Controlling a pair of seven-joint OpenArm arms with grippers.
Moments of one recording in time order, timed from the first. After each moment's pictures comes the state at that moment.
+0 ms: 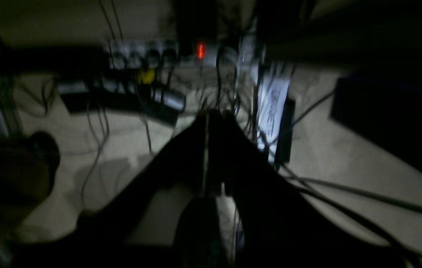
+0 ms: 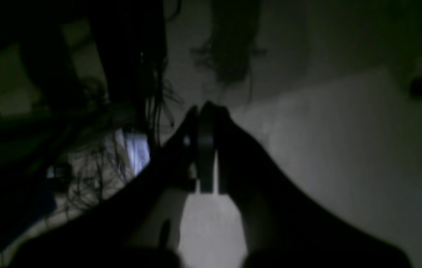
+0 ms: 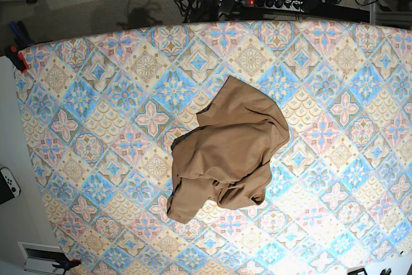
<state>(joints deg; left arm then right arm) 15.3 -0.6 2.4 -0.3 -1.2 -0.9 -42.7 -13.0 5.1 9.5 -0.6 2.8 5.0 45.7</state>
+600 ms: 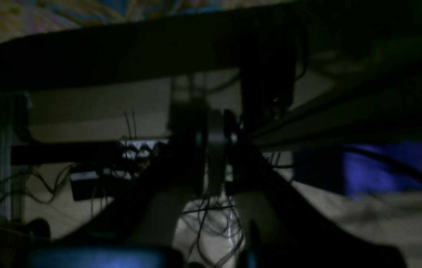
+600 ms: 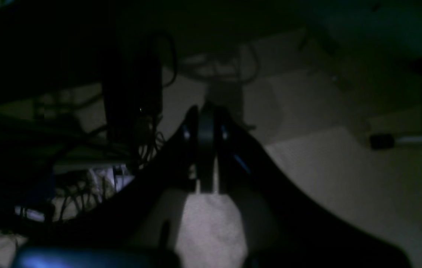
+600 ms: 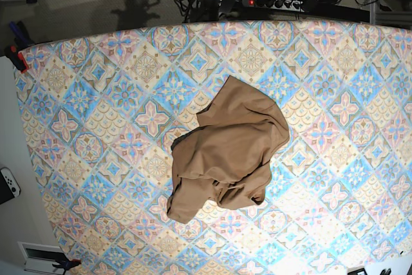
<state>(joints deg) 33.9 -1.6 2.4 27.2 -1.1 -0.9 -56.2 -24.3 4.8 9.5 4.2 2.7 5.0 70.1</state>
